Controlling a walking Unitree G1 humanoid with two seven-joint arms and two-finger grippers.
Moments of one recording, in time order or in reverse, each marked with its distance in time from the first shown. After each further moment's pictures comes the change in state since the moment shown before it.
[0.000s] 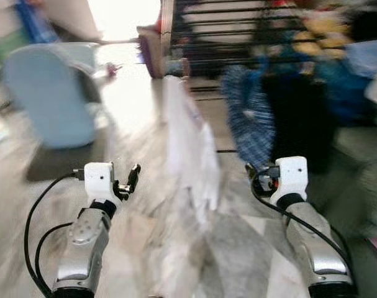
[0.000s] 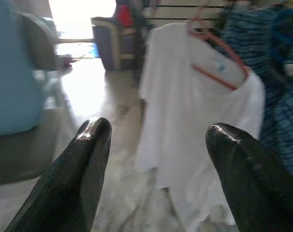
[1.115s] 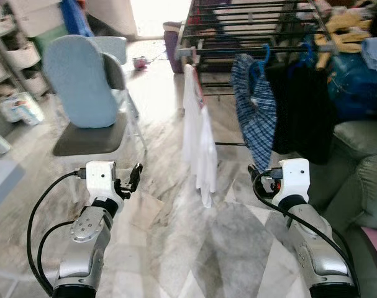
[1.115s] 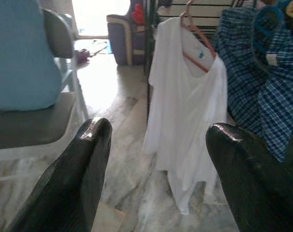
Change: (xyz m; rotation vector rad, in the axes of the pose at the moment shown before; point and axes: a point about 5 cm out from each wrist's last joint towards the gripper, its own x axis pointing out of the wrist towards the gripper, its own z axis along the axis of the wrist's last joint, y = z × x) left arm 0.005 -0.004 0.003 -0.021 0.005 -0.023; right arm -0.002 -0.006 -0.005 0.013 0.010 -0.026
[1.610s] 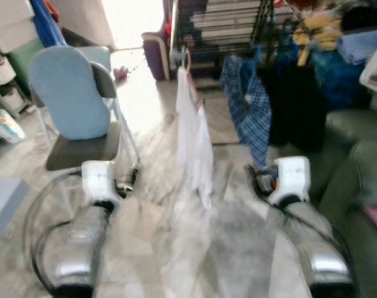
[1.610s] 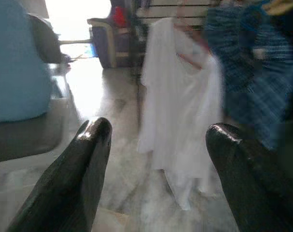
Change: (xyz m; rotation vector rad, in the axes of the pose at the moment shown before) left arm -0.001 -0.005 -0.007 -0.004 0.026 -0.019; right arm 0.001 -0.001 -0.004 0.003 0.017 -0.004
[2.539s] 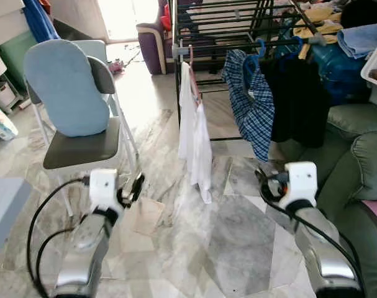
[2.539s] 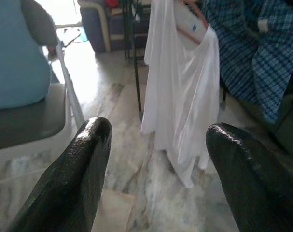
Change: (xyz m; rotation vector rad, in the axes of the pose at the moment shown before) left arm -0.015 0.010 -0.014 0.045 0.048 0.010; right arm -0.008 -0.011 -0.006 -0.014 0.016 -0.025
